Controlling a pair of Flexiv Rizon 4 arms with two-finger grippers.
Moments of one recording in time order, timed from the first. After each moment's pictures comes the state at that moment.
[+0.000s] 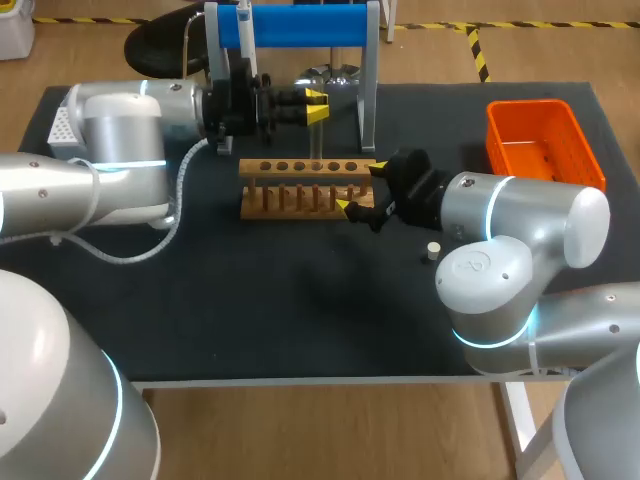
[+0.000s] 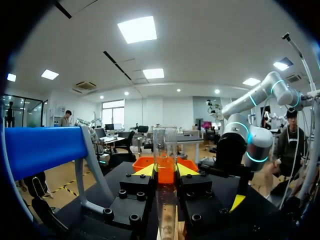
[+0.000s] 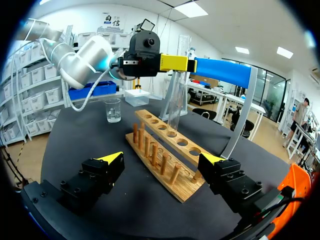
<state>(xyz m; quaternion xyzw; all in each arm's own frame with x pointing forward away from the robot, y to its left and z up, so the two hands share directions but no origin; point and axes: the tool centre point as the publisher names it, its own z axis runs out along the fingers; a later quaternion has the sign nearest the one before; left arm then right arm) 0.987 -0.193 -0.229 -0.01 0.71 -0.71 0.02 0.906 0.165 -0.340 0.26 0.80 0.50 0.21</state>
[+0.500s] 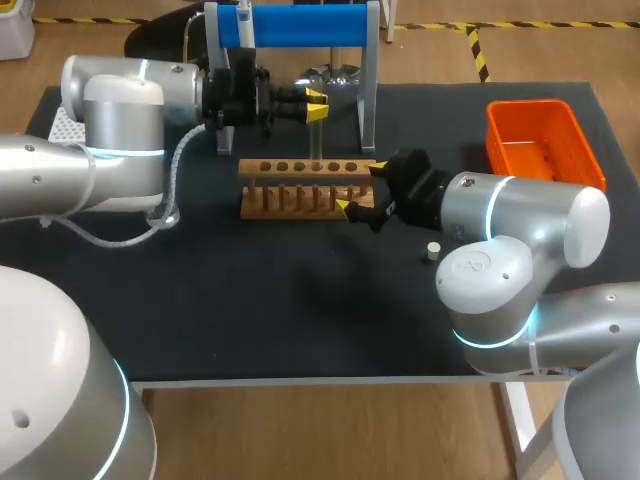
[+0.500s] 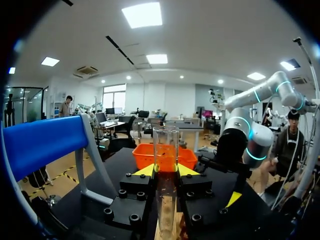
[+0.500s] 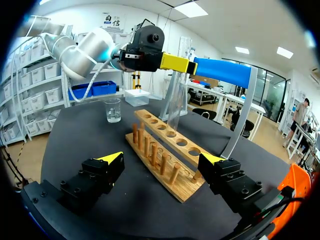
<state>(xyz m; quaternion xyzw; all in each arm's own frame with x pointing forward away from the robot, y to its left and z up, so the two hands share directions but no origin) 0.990 -0.191 -0.232 -0.03 0.75 -0.66 0.01 0.906 0.165 -0.340 0.26 0.80 0.50 0.21</state>
